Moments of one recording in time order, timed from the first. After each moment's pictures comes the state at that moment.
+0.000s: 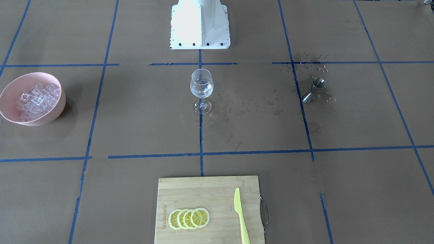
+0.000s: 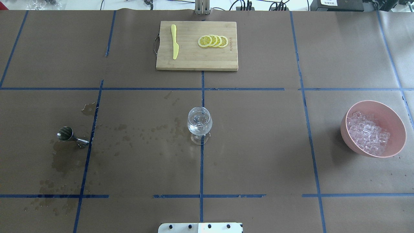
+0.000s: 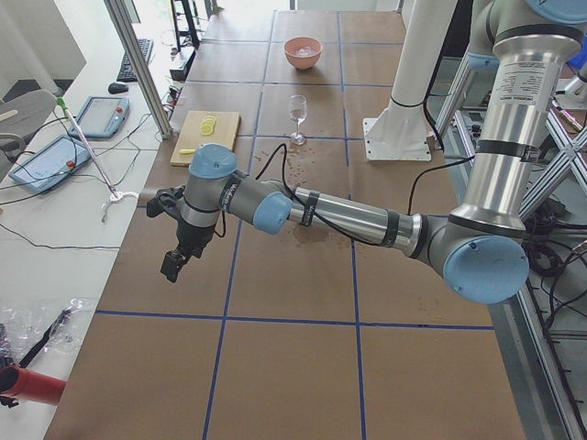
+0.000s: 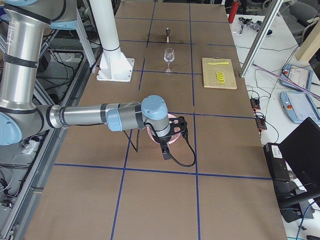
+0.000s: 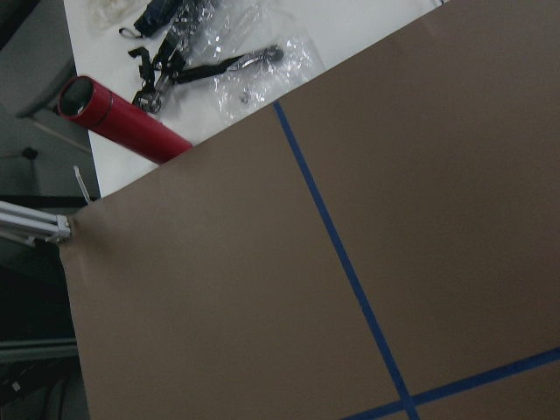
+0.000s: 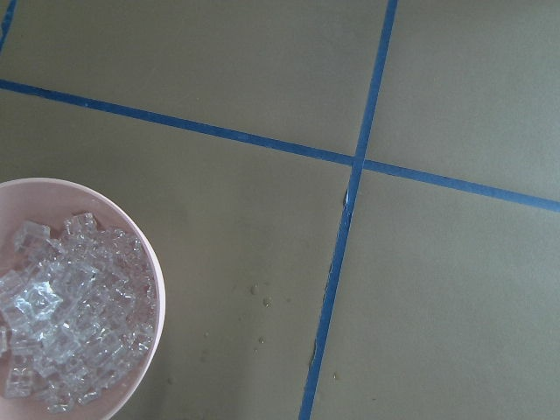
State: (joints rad) left arm -1.57 -1.74 -1.64 -1.59 -2.10 0.15; right arm 1.59 -1.83 1.93 -1.47 2.36 -0.08
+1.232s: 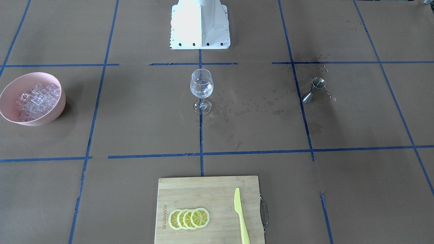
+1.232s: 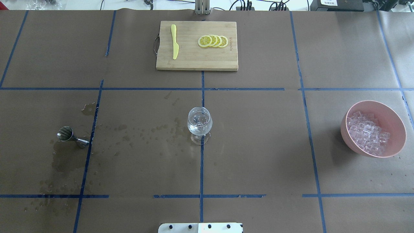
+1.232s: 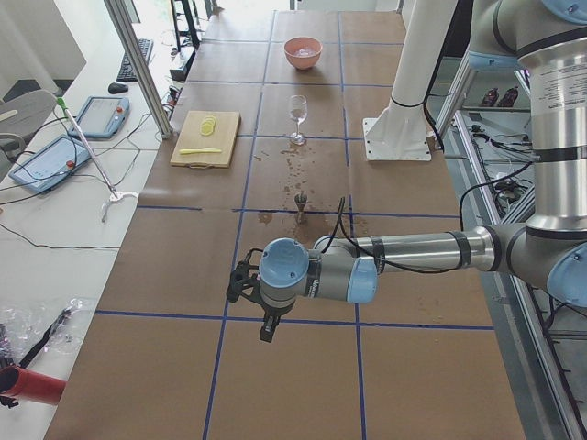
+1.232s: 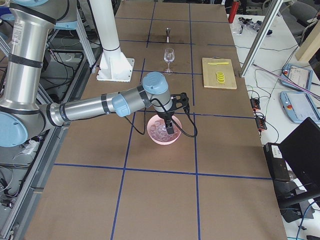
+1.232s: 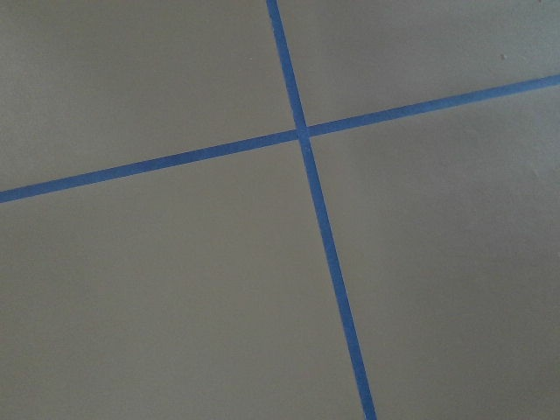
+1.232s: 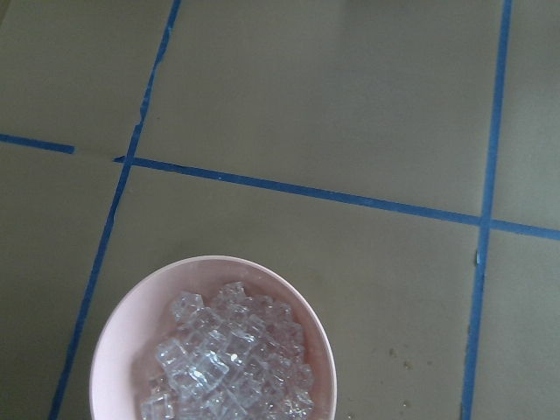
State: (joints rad) left arm -1.64 -1.40 -1.68 -1.77 -2.43 0.18; right arm 1.42 -1.82 2.07 -1.31 2.39 0.27
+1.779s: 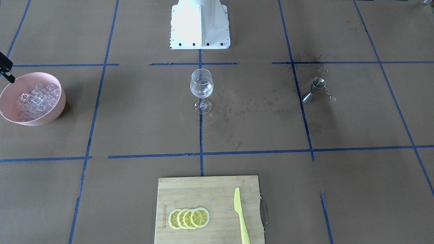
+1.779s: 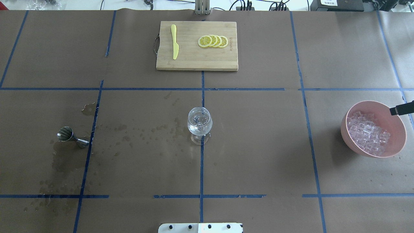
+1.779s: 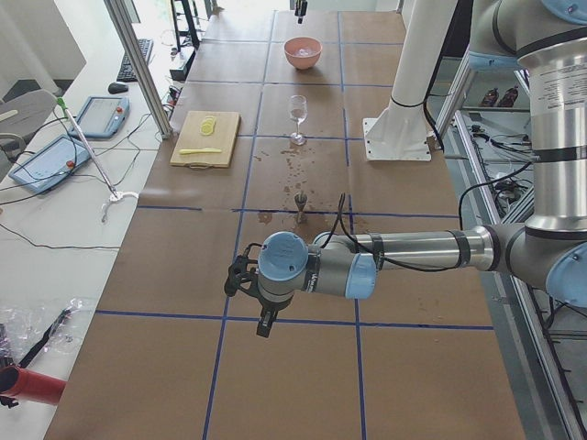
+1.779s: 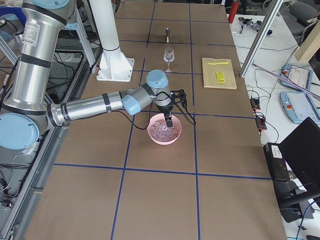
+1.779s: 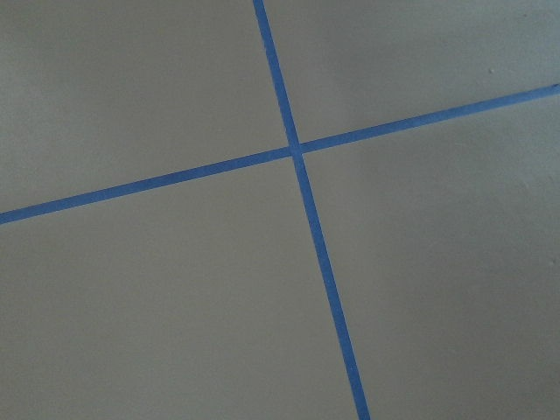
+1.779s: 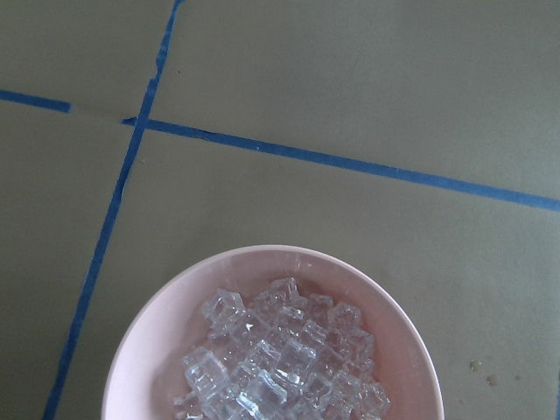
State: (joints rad) left arm -1.63 -1.41 -1.68 -1.78 -2.42 0.18; right arm 1.12 -1.83 2.03 -1.14 2.16 0.52
